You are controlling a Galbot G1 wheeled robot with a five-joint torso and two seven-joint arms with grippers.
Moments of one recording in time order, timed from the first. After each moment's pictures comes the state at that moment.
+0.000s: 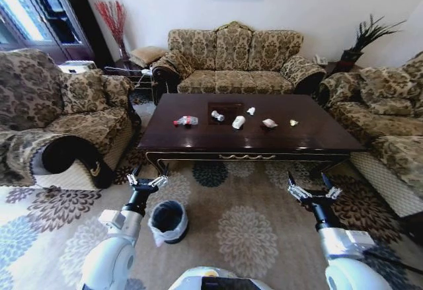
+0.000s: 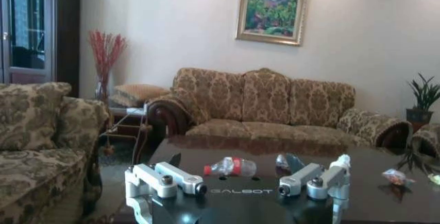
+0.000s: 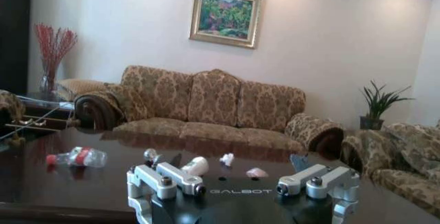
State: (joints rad) left arm 1.68 -1.42 -0.69 -2.36 -0.28 0.11 0.06; right arm -1.79 1.33 0.80 2.35 0.25 -0.01 0.04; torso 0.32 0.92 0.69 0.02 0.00
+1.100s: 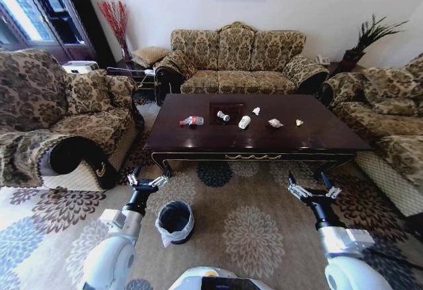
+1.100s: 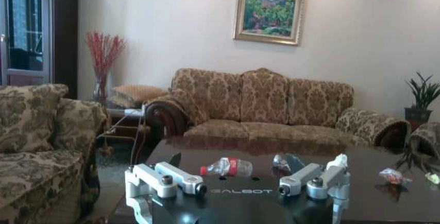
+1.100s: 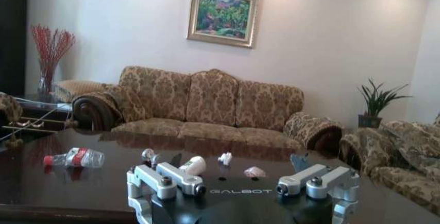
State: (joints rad) left arm 1.68 -1.42 -0.69 -2.36 -0.28 0.11 0.06; right arm -1.79 1.32 0.80 2.35 0.25 -0.02 0.04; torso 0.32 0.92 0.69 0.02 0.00
